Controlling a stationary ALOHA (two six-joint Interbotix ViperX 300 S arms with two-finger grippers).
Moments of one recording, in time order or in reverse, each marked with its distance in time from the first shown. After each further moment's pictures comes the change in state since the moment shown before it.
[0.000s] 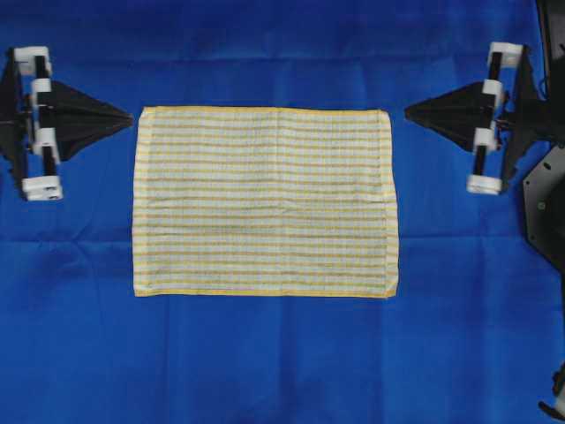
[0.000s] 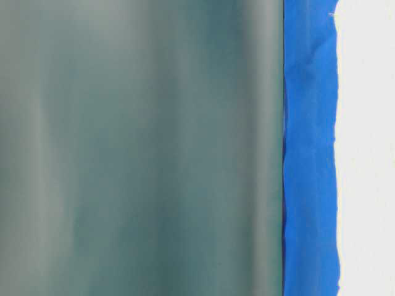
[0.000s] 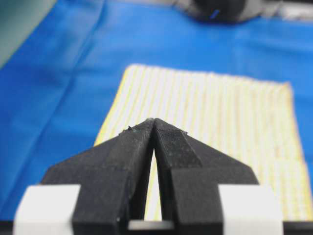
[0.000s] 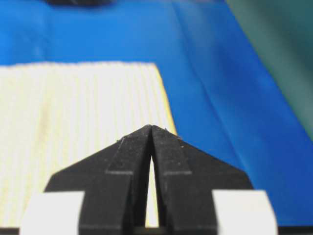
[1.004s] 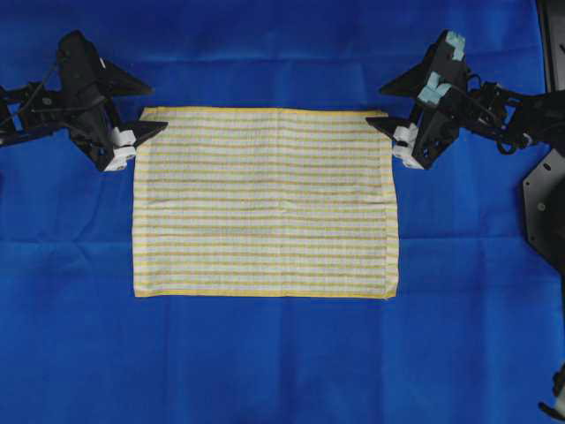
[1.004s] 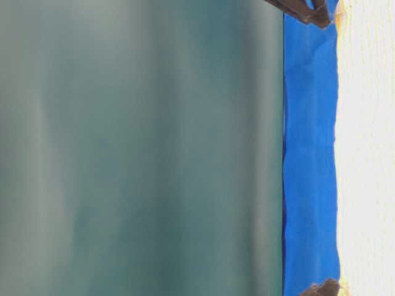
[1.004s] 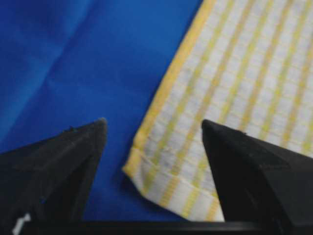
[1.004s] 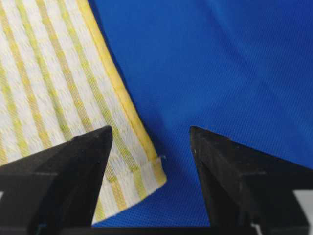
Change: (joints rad) left arm 0.238 0.686 -0.020 0.000 -0.264 0.012; right arm -0.187 0.661 -0.034 0.097 -0.232 0.002
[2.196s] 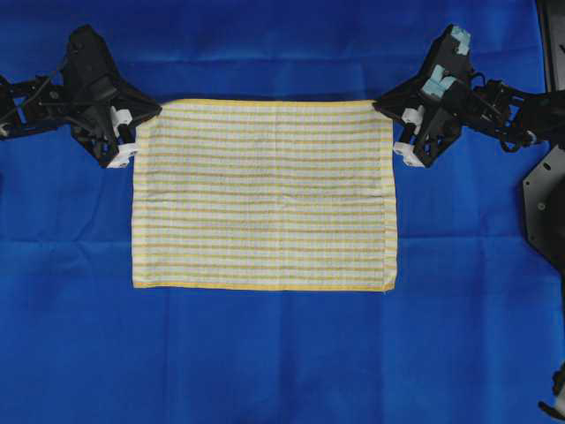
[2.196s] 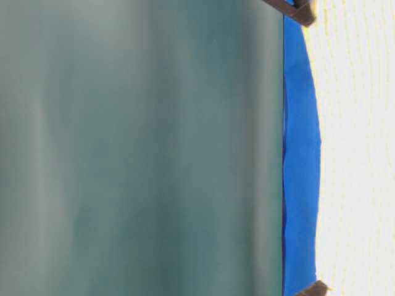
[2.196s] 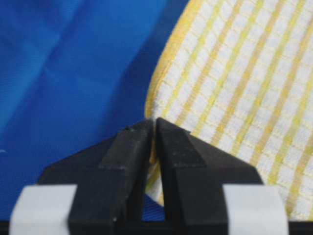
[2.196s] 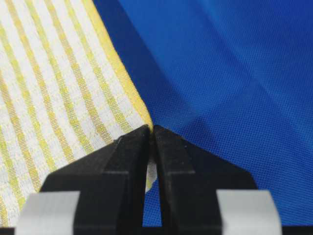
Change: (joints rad) left arm -0.003 -0.089 -0.038 -0.002 0.190 -0.012; right arm 0.011 -0.094 -0.003 0.043 0.077 0.003
